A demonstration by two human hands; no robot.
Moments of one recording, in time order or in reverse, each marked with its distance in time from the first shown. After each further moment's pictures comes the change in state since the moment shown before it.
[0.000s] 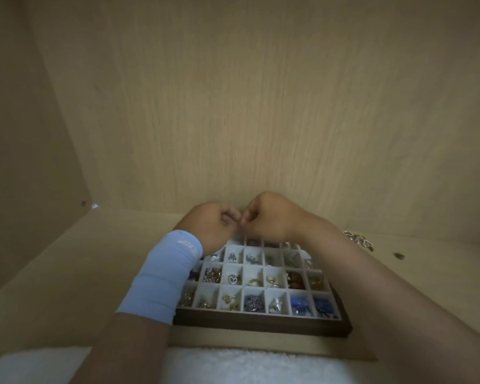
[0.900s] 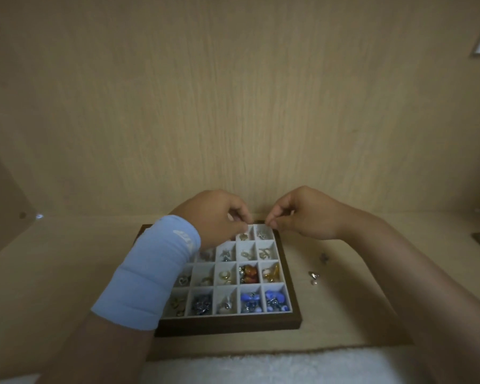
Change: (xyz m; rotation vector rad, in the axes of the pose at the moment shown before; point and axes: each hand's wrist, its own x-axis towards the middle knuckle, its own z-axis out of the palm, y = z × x) left_hand 0.019 0.077 0.038 0.227 -0.232 0.207; right_hand -0.053 0.126 -0.048 0.178 0.016 -0.072
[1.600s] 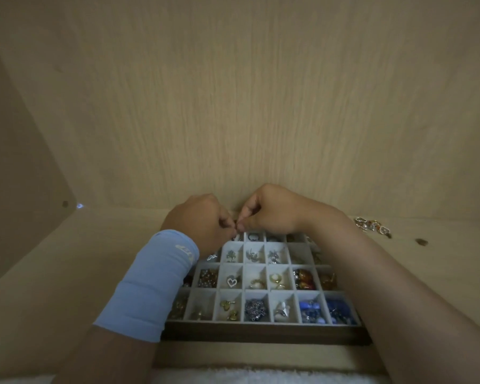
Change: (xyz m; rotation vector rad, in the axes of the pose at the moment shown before) left_hand -0.026 -0.087 -0.009 0.179 0.195 -0.153; right_hand 0.088 -0.072 0.074 0.003 -0.129 -0.008
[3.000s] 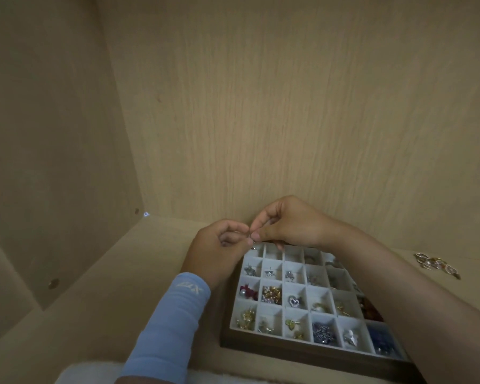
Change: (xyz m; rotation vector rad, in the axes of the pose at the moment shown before) left_hand -0.054 -0.051 -0.001 -0.964 0.321 -0.250; right_hand 0.029 -0.054 0.028 0.304 -0.042 -0.126
